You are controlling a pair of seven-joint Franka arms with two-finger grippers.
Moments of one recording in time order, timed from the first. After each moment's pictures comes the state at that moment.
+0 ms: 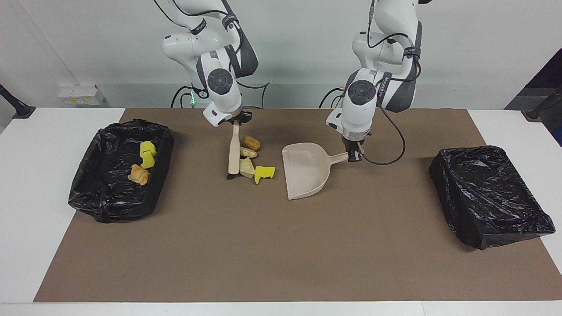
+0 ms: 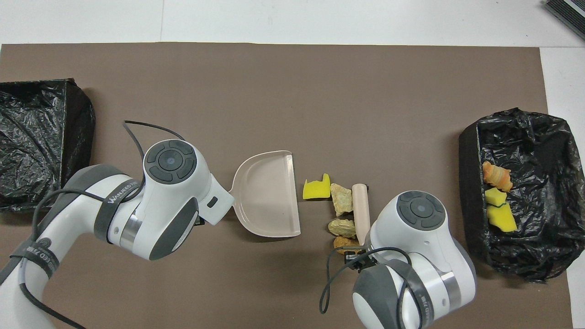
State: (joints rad) left arm -0.46 0.09 -0.03 -2.08 0.09 2.02 0.97; right arm 0.22 -0.11 0.24 -2.34 0.25 1.88 0.41
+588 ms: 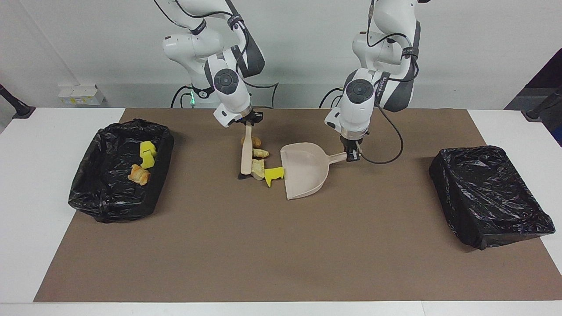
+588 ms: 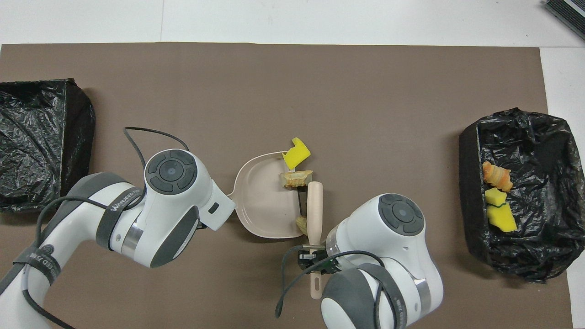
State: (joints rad) left arm -0.47 0.07 -0.03 -2.12 0.09 2.06 0.96; right arm 0.35 -0.06 0.24 -2.24 0.52 1.98 0.45
